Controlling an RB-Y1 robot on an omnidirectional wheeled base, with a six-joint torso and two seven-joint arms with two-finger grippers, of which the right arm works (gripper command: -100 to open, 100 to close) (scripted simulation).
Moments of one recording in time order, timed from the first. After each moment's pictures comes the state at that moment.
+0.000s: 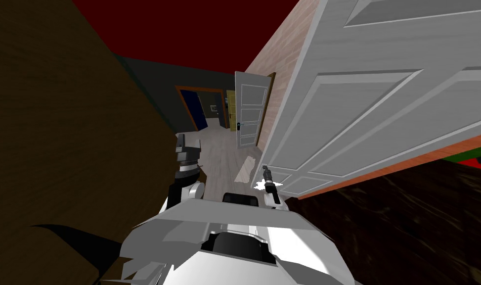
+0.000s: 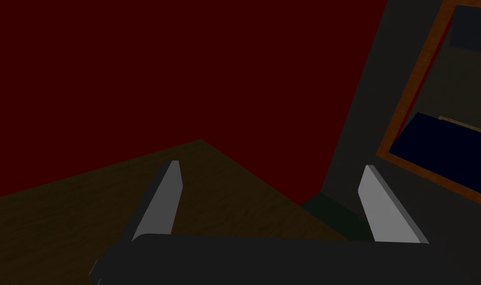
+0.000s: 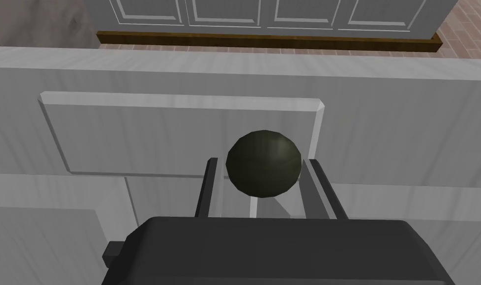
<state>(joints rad) -0.01 -0.09 0.02 -0.81 -0.10 -0.75 -0.02</state>
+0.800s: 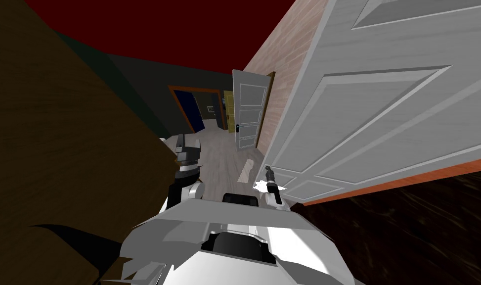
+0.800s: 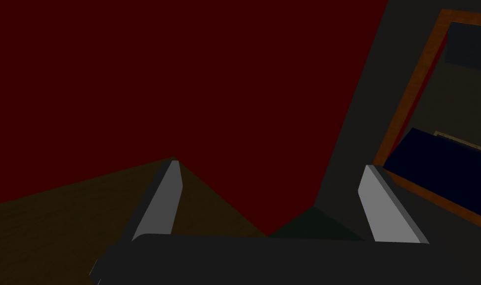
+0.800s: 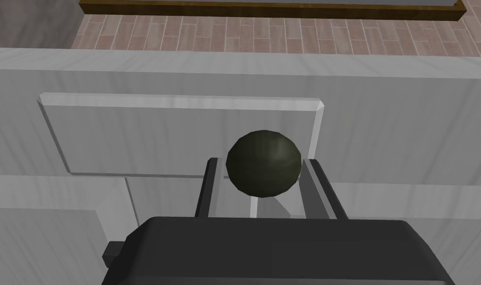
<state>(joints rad) -0.02 -0.09 -0.05 -0.78 -0.12 -0.75 0.00</state>
